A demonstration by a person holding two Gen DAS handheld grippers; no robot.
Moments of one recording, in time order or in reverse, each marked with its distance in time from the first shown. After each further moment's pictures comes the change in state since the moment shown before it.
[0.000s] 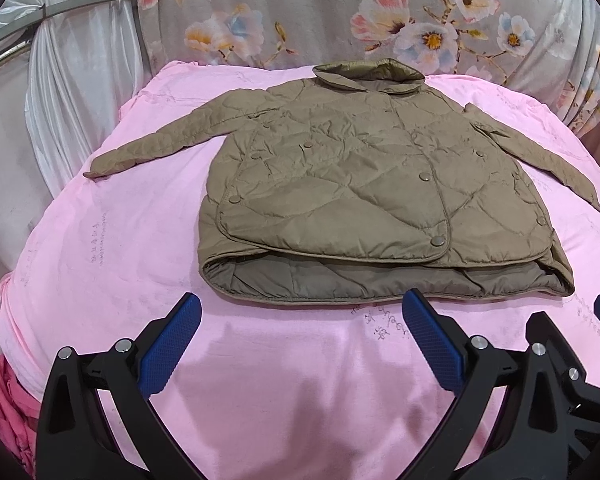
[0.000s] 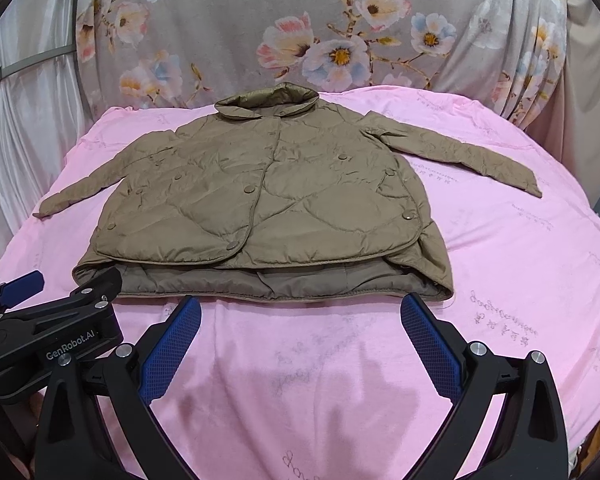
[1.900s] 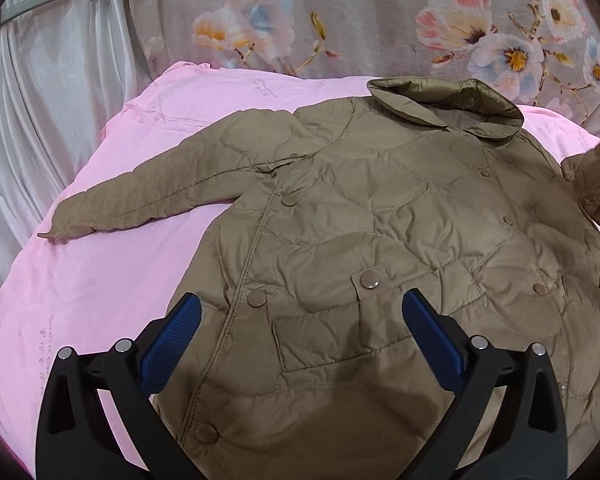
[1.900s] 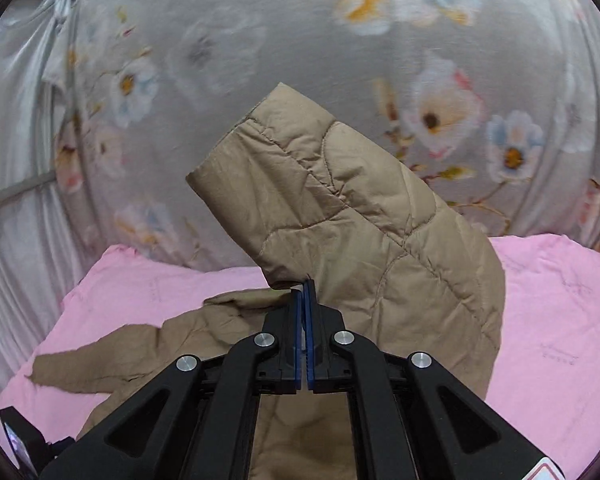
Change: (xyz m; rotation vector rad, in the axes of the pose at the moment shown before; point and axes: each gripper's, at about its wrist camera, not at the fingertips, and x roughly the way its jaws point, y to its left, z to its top) left arm 0.176 0.023 0.139 -0.081 -0.017 0.105; right arm 0.154 -0.028 0.316 -0.032 -0.337 0.233
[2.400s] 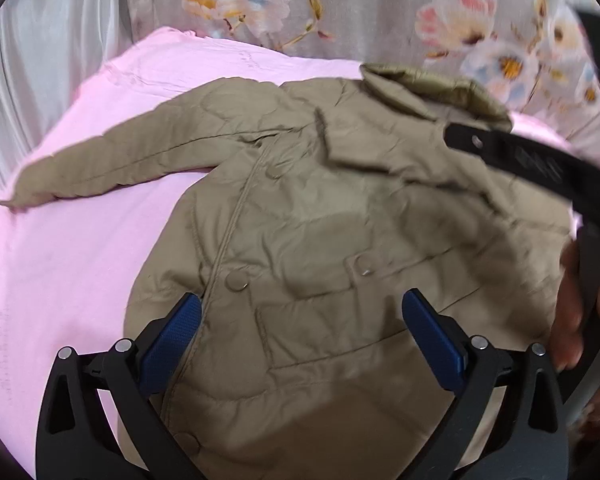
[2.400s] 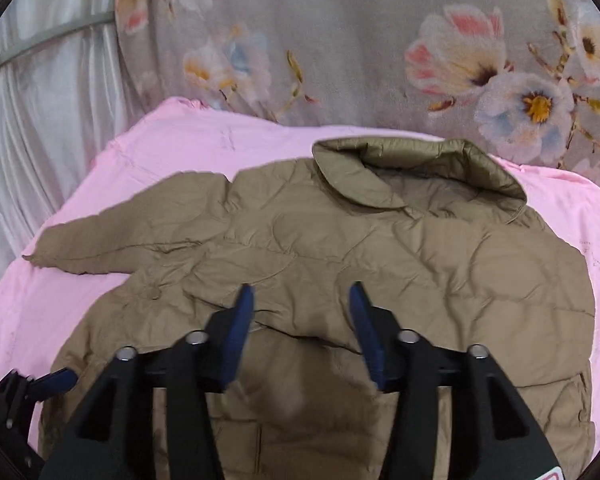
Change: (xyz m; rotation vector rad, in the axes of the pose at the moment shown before) left arm 0.020 0.020 -0.002 -0.098 0.061 -0.179; right arm 0.092 0.110 -0.124 -0.174 0.322 0.180
